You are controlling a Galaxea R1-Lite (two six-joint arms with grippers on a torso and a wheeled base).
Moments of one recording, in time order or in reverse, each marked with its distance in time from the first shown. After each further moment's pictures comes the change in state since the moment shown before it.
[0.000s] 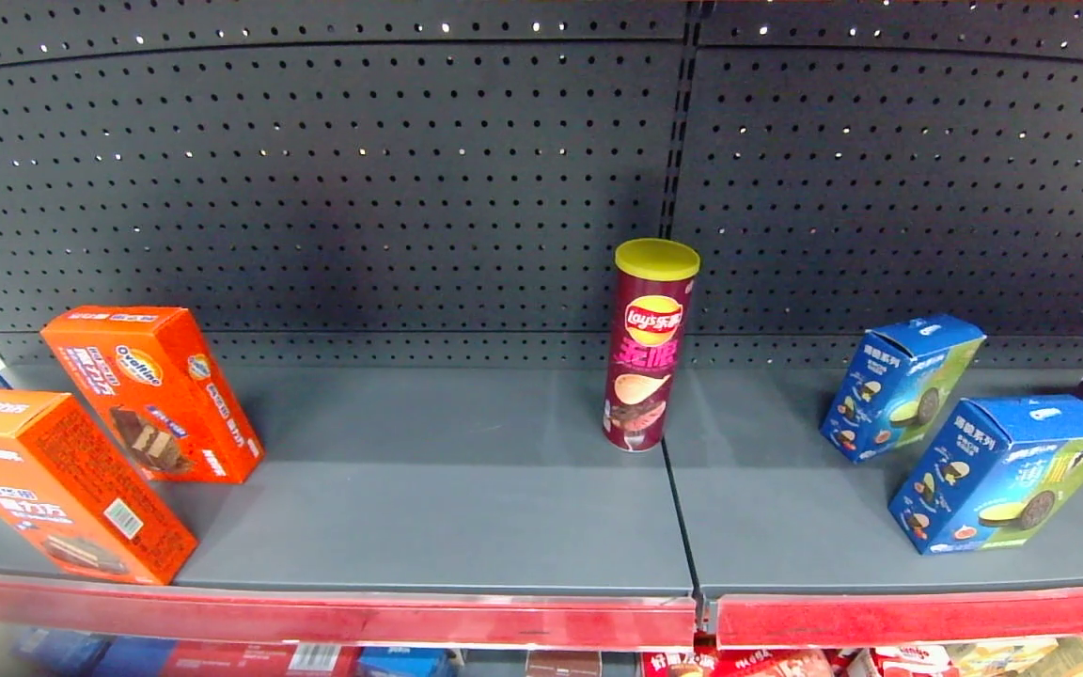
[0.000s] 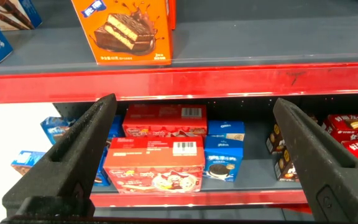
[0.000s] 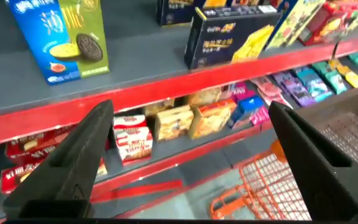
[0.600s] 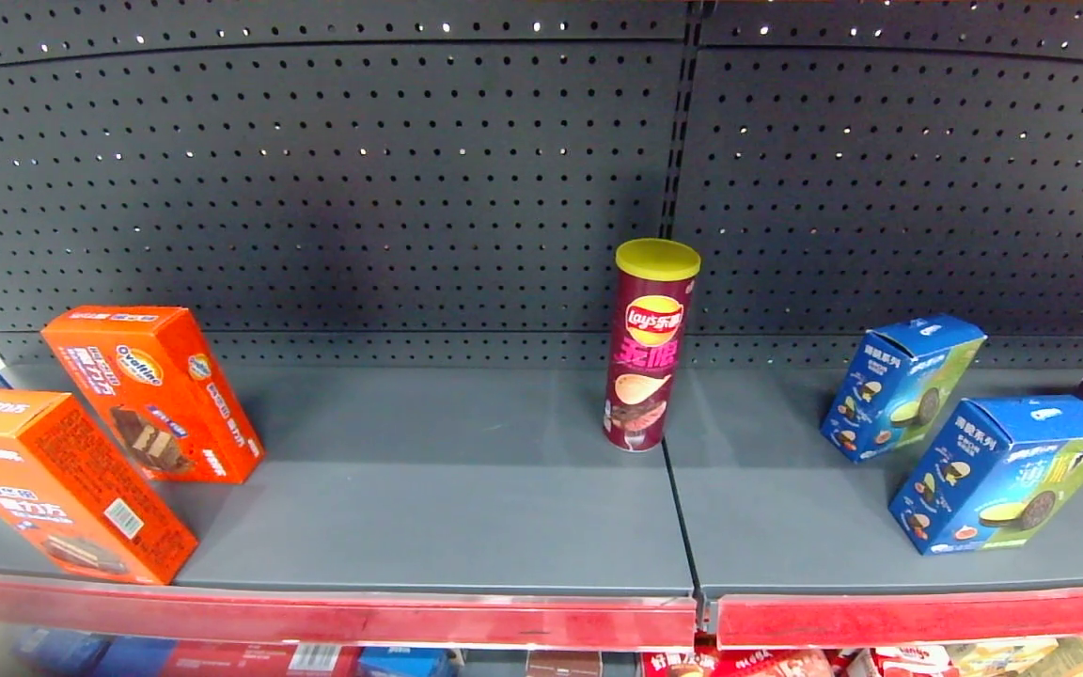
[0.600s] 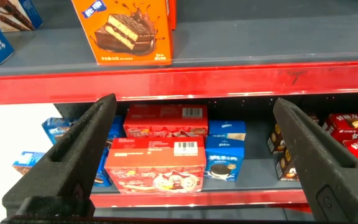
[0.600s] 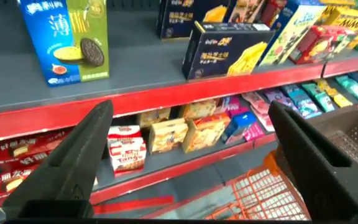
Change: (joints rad) left arm 0.000 0.000 0.000 0.000 -0.001 0.008; right arm 0.010 -0.089 0.040 -0.033 0.003 -0.052
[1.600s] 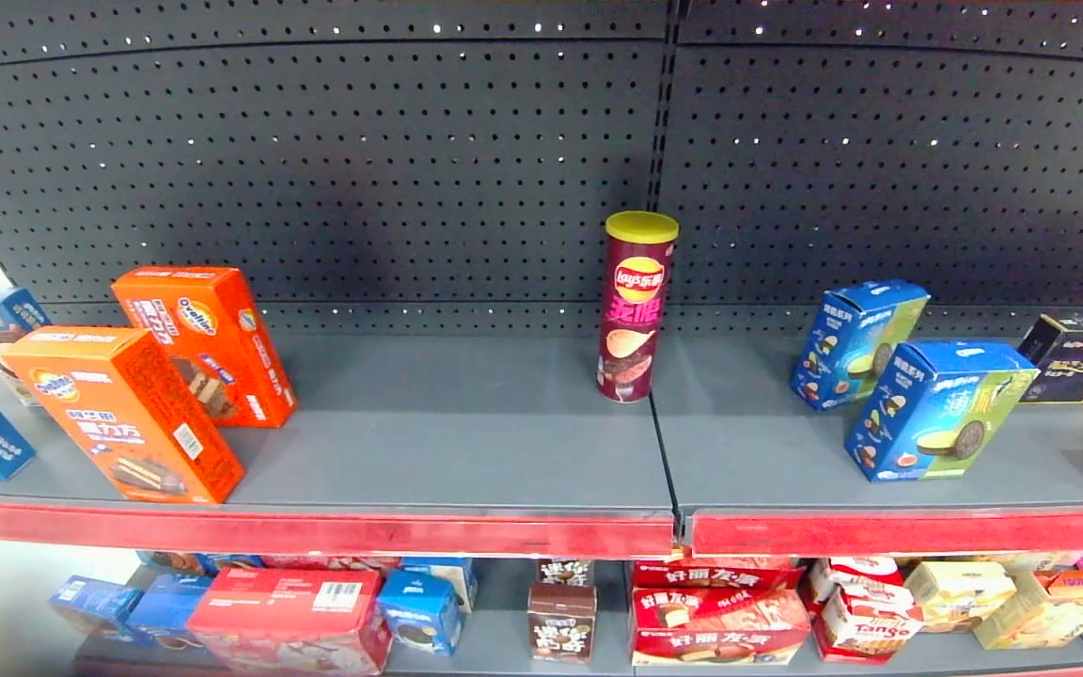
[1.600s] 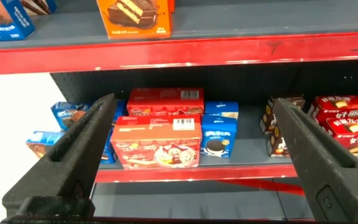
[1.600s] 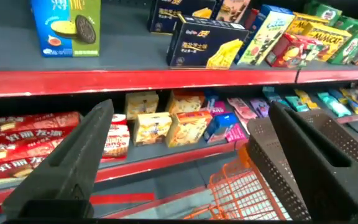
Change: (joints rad) left arm 0.000 0.000 0.000 0.000 -0.002 0.000; right arm 0.045 -0.016 0.040 -0.070 -0.010 -0.086
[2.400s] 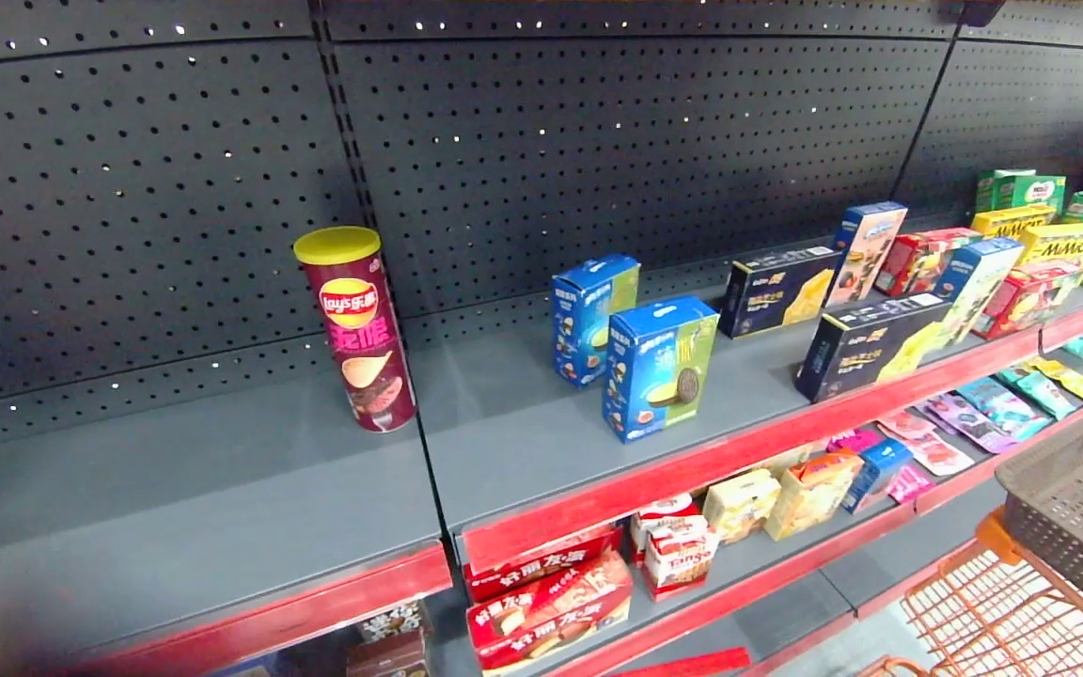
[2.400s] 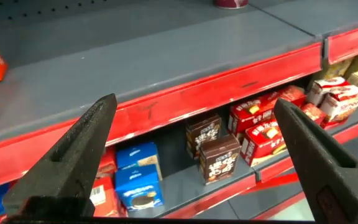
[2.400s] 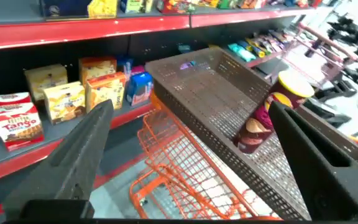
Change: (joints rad) left arm 0.000 0.000 0.000 0.000 0.000 0.000; right arm 0.016 -0.064 0.038 0.000 0.013 -0.023
